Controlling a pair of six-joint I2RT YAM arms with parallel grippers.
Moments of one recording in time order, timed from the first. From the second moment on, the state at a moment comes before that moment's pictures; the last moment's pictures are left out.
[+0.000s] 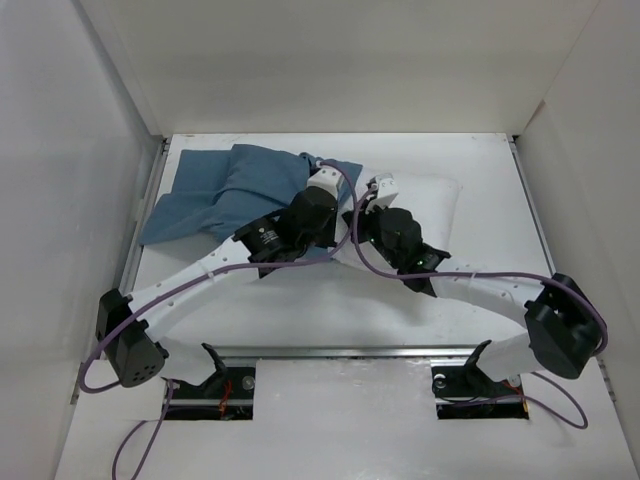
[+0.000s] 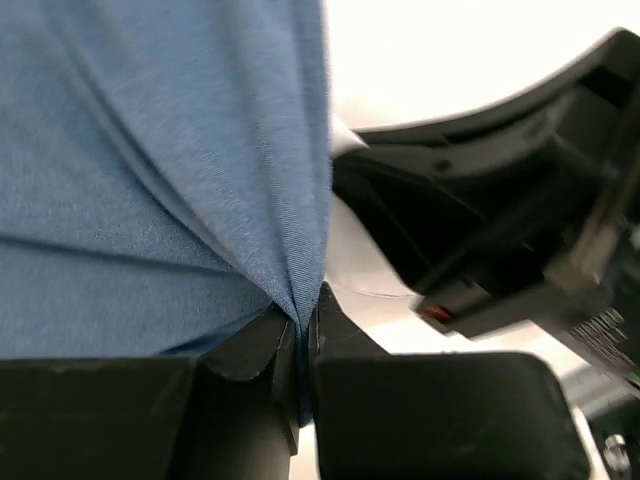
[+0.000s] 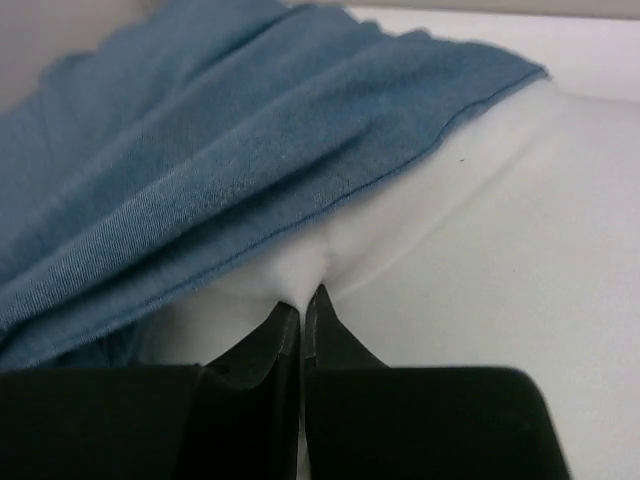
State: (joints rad) left arm -0.92 1.35 1.25 -0.52 -0.37 -0.45; right arm 0.80 1.40 0.83 0.38 0.26 0.27
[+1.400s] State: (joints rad) left arm -1.00 1.14 1.20 -0.65 -0.45 -0.81; right arm 0.51 1.58 1.22 0.16 0.33 0.42
